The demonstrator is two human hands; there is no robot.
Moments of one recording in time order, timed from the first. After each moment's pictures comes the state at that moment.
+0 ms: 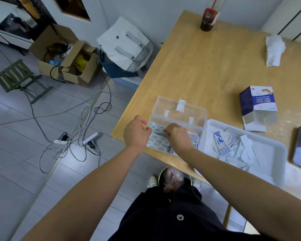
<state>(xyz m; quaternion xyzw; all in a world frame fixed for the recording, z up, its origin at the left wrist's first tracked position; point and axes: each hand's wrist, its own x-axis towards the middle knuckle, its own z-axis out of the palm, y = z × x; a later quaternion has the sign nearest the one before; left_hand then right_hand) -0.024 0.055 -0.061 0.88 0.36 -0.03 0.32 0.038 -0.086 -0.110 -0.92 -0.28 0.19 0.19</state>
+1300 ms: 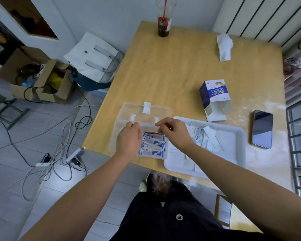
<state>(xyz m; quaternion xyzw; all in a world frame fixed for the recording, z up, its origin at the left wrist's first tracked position) -0.002 -0.018 -0.058 0.97 0.14 -0.04 0.18 0.059 -0.185 -0.049 -0.81 -0.08 0.22 0.53</state>
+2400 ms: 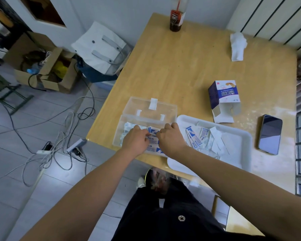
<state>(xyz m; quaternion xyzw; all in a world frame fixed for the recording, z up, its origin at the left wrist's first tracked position) -0.005 -0.017 -0.077 0.94 0.14 -0.21 0.21 0.044 -0.159 -0.077 -0.90 -0.40 0.16 -0.06</state>
